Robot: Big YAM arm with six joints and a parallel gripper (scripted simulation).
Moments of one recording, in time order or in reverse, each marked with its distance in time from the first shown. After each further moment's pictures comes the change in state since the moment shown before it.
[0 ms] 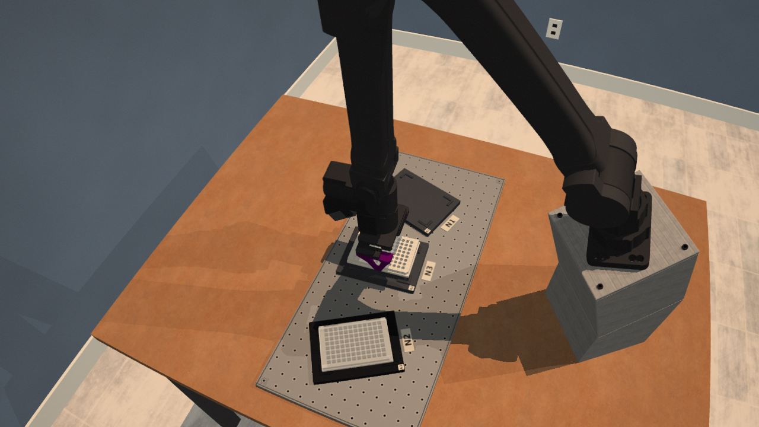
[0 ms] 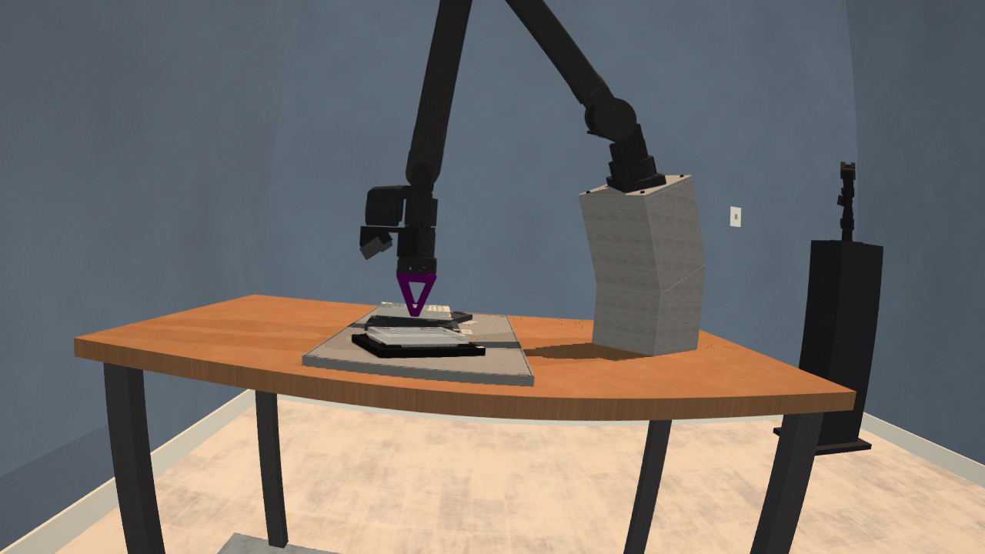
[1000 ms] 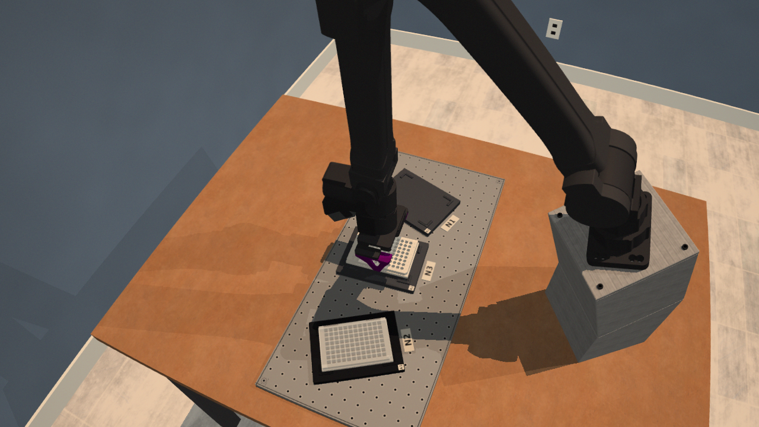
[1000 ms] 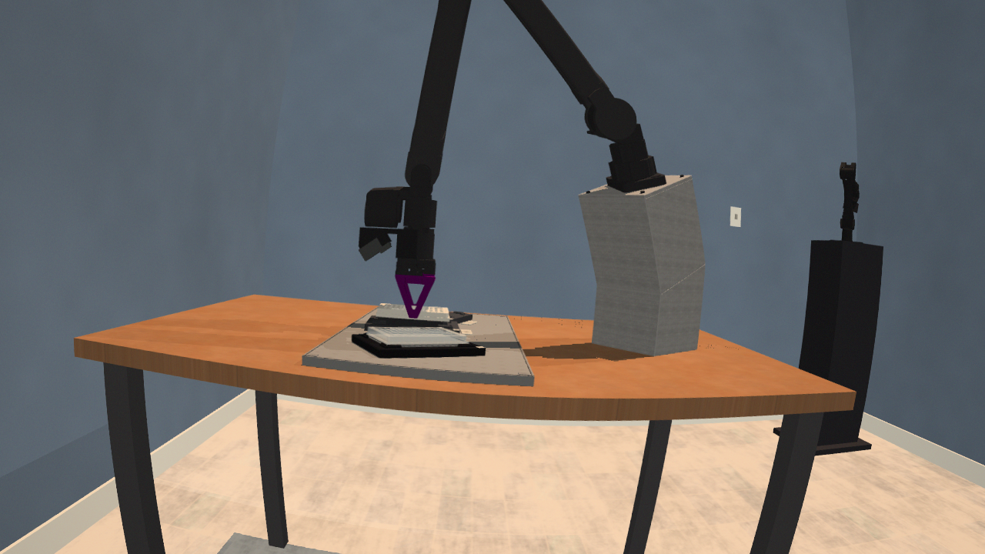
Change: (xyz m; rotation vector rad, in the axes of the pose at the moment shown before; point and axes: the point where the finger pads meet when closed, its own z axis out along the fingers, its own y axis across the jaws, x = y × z) arm -0.002 0.000 0.003 0.000 -0.004 0.001
